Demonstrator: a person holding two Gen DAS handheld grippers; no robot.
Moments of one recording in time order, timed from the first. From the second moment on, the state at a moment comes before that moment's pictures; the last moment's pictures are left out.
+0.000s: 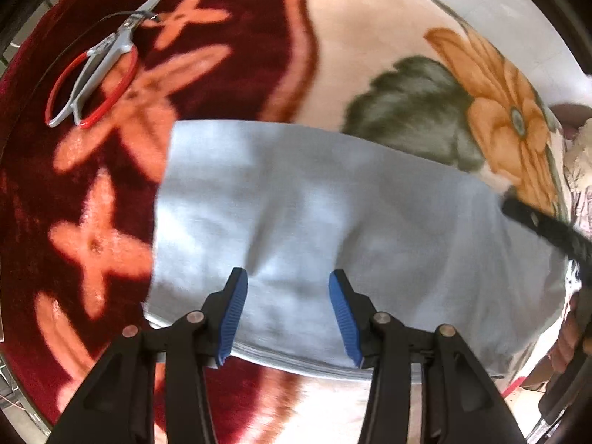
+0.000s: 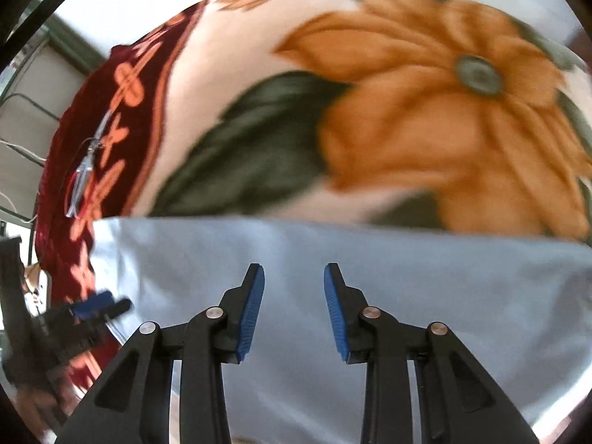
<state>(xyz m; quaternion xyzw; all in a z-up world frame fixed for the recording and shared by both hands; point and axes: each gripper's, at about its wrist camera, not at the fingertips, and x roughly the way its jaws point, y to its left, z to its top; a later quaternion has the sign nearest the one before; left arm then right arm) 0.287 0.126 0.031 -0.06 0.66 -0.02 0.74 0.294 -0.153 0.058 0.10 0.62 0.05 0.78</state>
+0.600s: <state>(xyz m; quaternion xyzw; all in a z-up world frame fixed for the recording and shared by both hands) 0.286 0.004 0.025 -0.04 0.67 -0.04 0.74 0.326 -0.294 0.032 0.10 0.61 -0.03 0.79</state>
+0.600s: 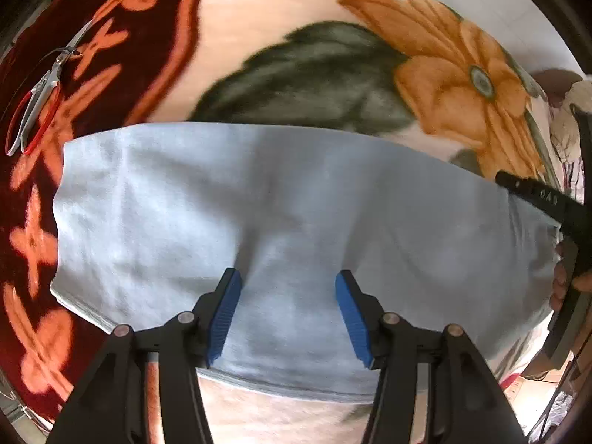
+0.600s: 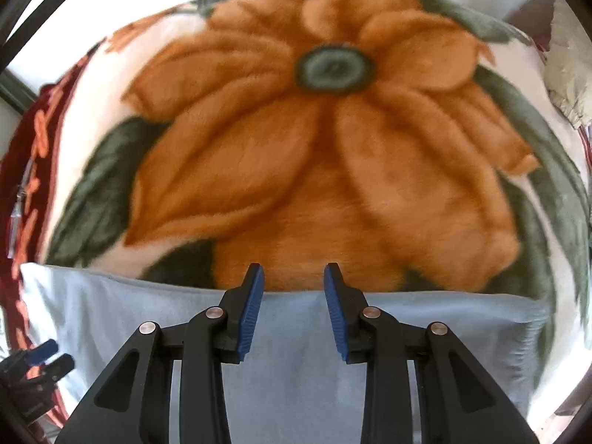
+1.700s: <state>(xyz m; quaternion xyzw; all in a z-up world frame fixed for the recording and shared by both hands) 0.205 -0.124 0.021 -0.01 0.71 -0.11 0.69 0.206 -0.419 0.049 0.15 0.64 -0.04 0.76</state>
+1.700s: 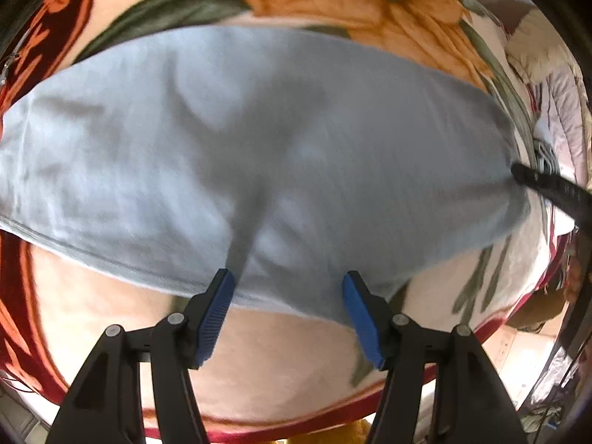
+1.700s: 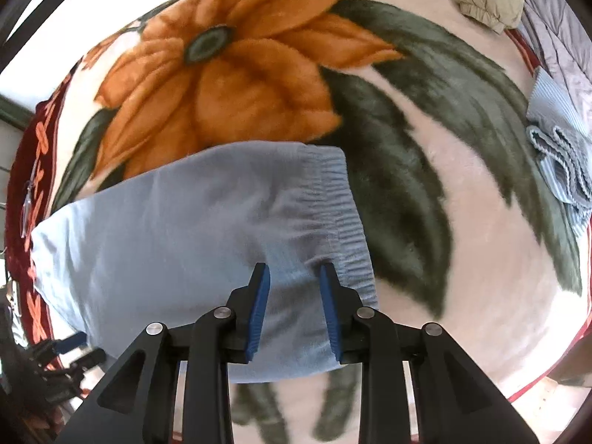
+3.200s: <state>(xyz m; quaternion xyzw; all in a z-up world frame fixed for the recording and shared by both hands) 0.216 -0.106 0.045 0.00 0.70 -0.07 0.71 0.159 -0.417 0.098 0.15 0.62 -0.11 0.76</state>
